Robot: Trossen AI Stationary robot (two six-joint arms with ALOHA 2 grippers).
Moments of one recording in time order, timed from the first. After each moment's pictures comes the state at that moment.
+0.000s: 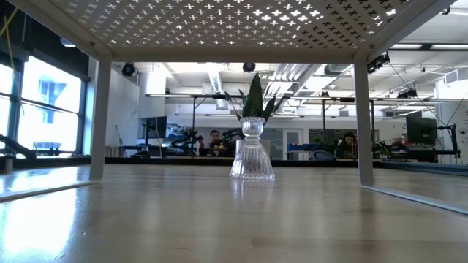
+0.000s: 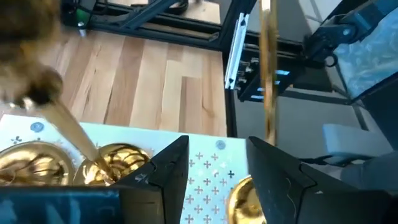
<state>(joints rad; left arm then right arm) -0.49 2.19 2.34 -0.77 -0.24 -0.51 0.76 1.70 2.15 -1.37 0.12 0.49</state>
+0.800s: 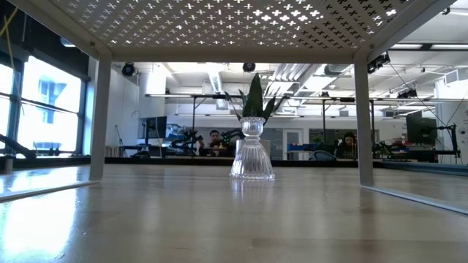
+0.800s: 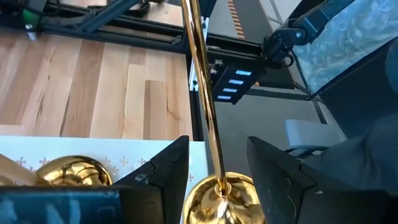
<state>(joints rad) -0.50 2.19 2.34 -0.70 -0.11 -0.49 0.76 1.70 2.15 -1.37 0.12 0.49</state>
